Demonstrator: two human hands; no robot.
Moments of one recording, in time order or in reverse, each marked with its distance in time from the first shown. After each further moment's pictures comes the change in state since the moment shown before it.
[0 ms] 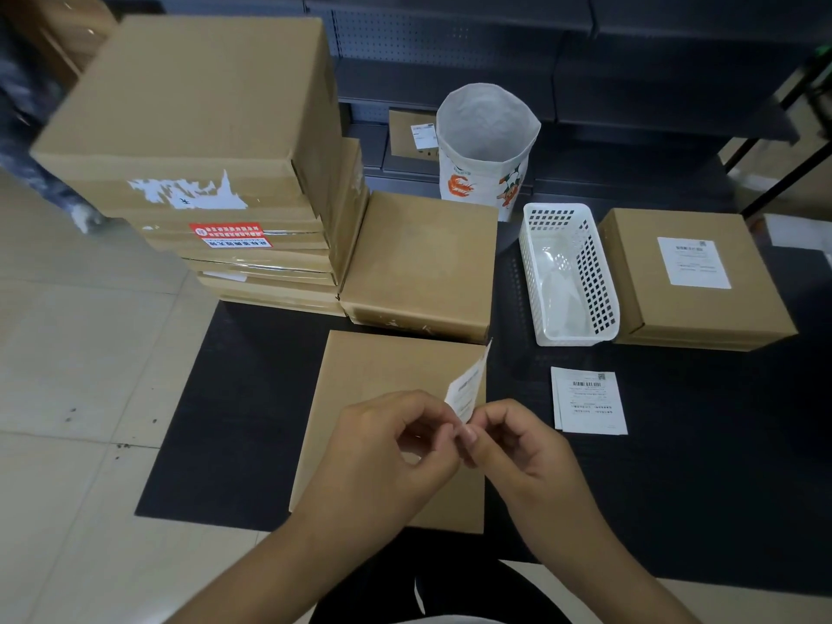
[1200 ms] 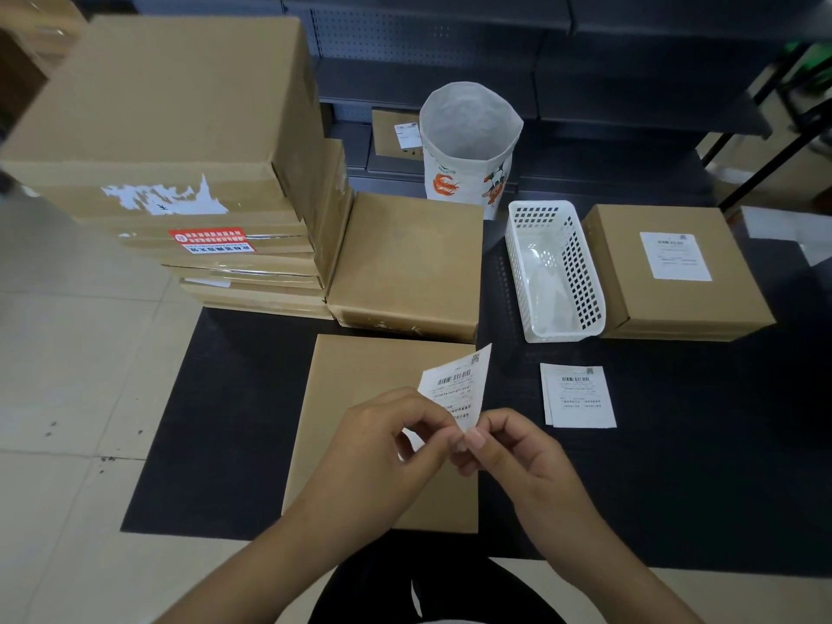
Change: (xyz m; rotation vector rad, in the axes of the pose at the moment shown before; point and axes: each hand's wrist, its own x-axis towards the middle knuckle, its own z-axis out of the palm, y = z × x) left_hand 0.009 -0.015 0.005 0.006 -0.088 -0.040; right_hand -0.004 0.008 -0.010 0.221 -0.016 0.148
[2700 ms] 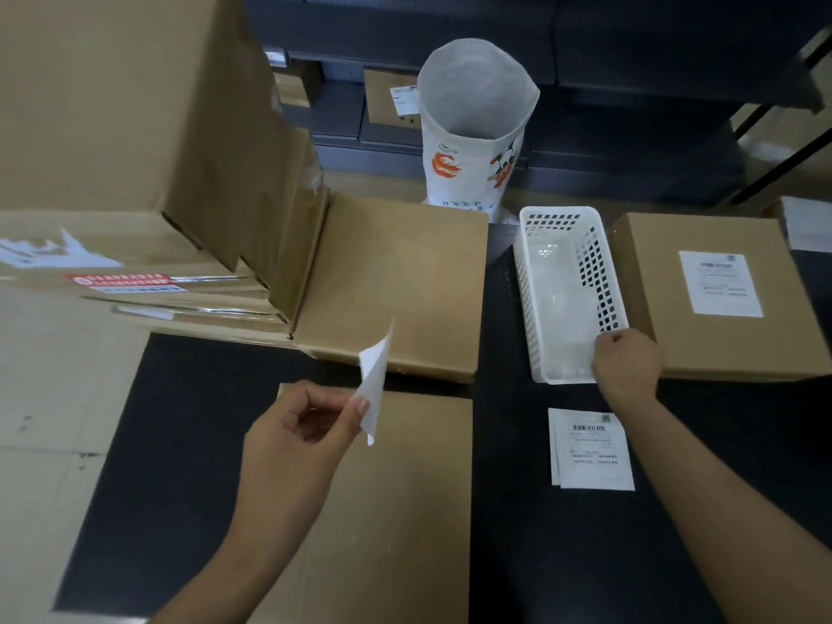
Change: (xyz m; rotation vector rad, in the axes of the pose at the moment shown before) left_hand 0.097 -0.059 -0.011 -0.324 0.450 -0.504; right_hand 0.241 0.047 -0.209 -0.999 0.824 0.275
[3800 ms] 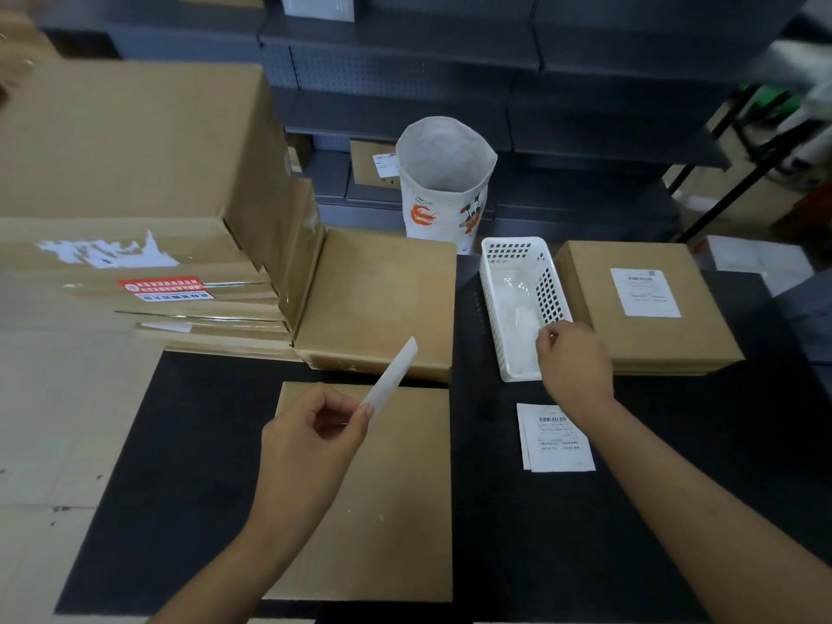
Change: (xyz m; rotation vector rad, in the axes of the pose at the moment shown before) left_hand -0.052 -0.002 -0.011 0.178 -0.033 0.308; right_hand -0.091 -0.032 -0.062 -0.126 0.079 -0.433
